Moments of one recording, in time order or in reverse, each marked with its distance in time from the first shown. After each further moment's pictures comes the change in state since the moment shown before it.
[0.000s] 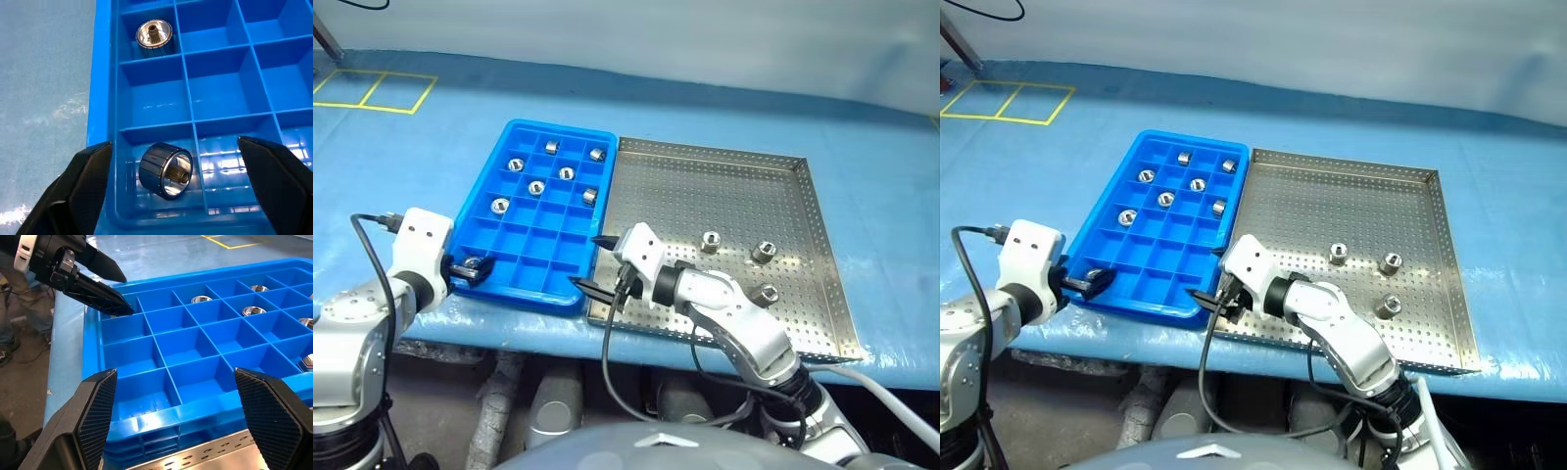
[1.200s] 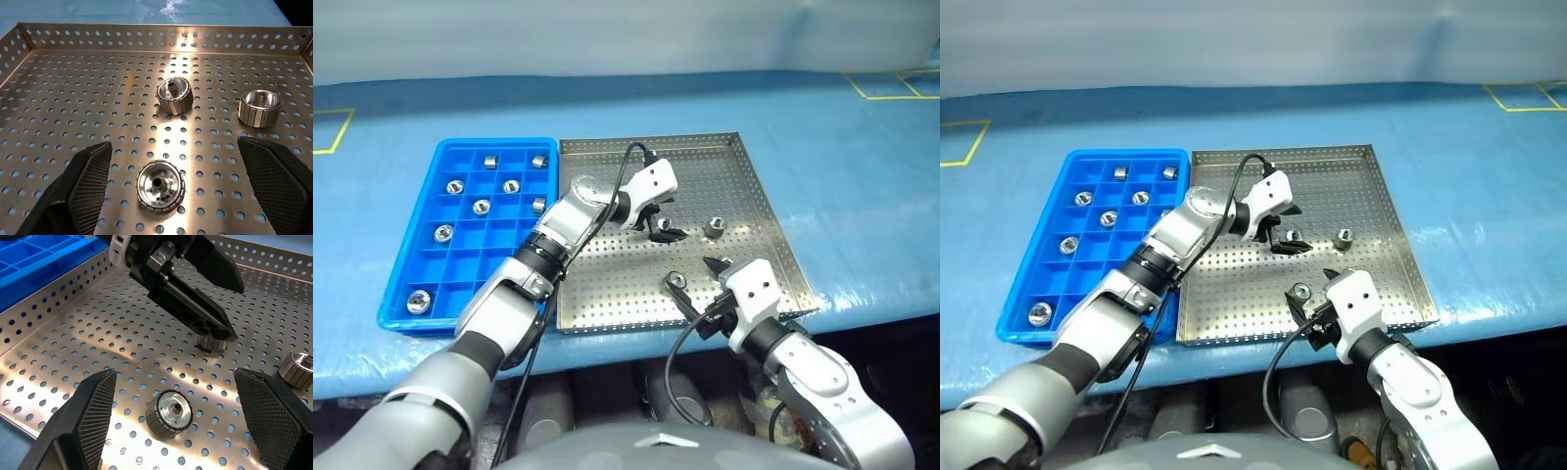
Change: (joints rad) left arm -0.920 -0.502 -0.826 1.364 0.273 -0.989 -0.558; right arm 0.550 -0.130 -0.345 -0.451 0.000 0.127 -0.265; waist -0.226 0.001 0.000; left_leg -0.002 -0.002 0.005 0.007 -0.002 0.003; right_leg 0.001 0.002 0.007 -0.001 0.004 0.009
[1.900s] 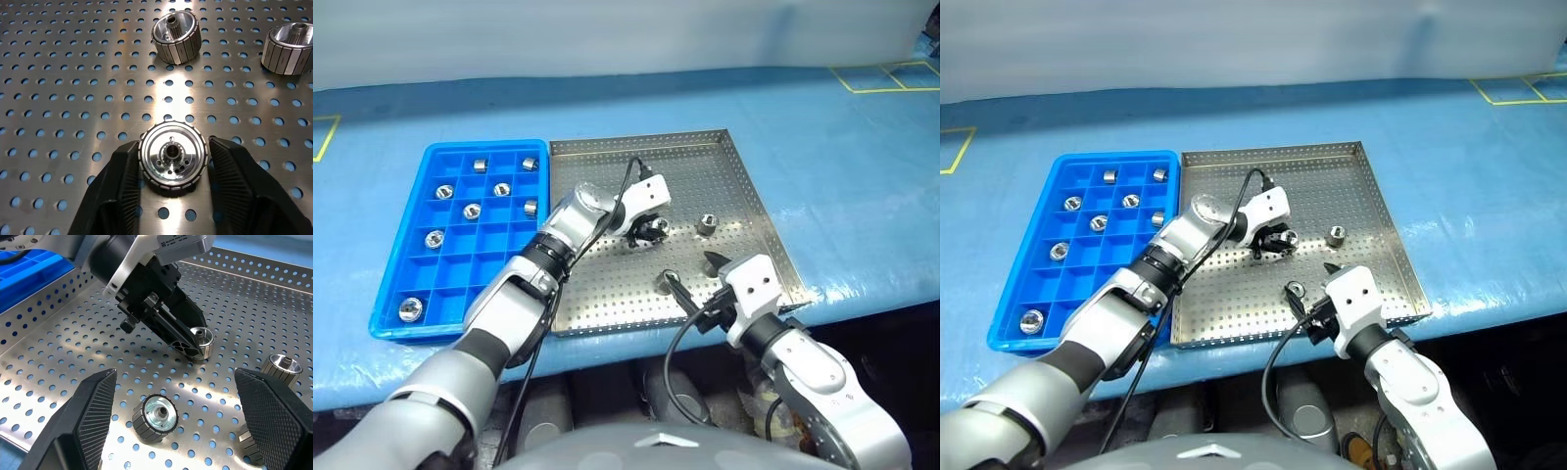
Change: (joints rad) left arm -0.009 -0.032 0.009 0.128 0.130 -0.027 0.003; right arm -0.031 0.003 0.011 -0.002 -0.005 -0.002 -0.028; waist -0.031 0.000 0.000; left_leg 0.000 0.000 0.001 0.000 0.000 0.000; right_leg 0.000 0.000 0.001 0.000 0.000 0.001
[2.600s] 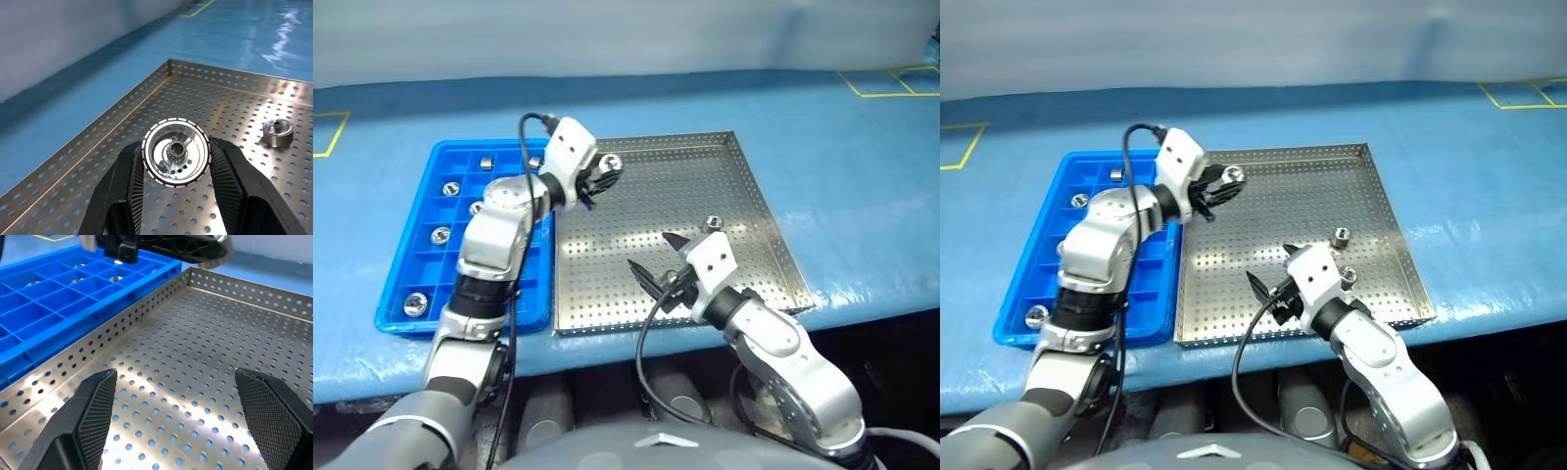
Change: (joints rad) left arm 0.354 0.202 0.392 -0.897 -0.143 0.443 0.297; right arm -0.254 0.069 0.161 0.148 -0.001 -0.002 0.032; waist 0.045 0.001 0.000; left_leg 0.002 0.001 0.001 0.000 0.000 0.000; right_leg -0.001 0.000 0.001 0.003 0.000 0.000
